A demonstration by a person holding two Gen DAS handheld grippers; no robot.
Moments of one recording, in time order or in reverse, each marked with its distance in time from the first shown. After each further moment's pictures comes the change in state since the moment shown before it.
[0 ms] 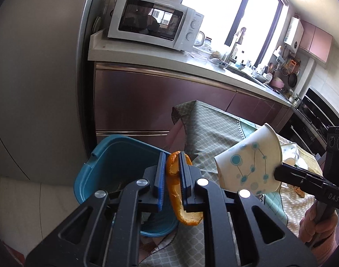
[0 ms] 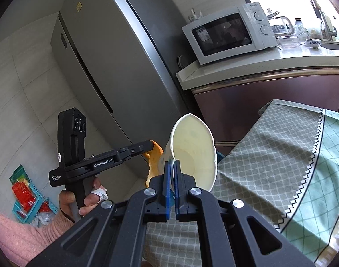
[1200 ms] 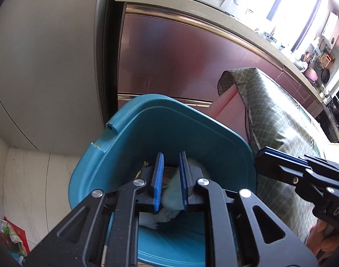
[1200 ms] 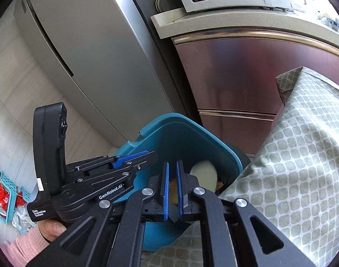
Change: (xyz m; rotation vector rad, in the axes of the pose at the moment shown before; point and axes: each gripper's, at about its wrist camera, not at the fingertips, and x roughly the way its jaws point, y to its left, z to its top) left arm 0.144 0.068 -0.028 -0.112 0.203 0.152; right arm 0.158 -0.021 0.010 0.005 0.265 -0.160
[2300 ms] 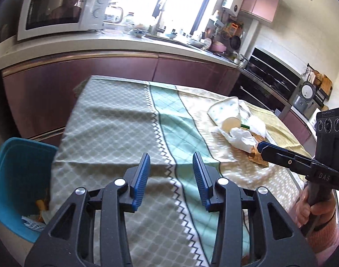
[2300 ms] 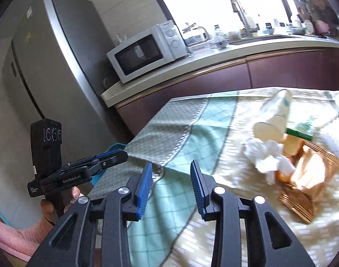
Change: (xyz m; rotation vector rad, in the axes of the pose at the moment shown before) left arm -0.086 -0.237 -0.070 0.411 -0.066 -0.460; right arm -0.279 -0.108 -0.175 0.277 -0.402 -0.258
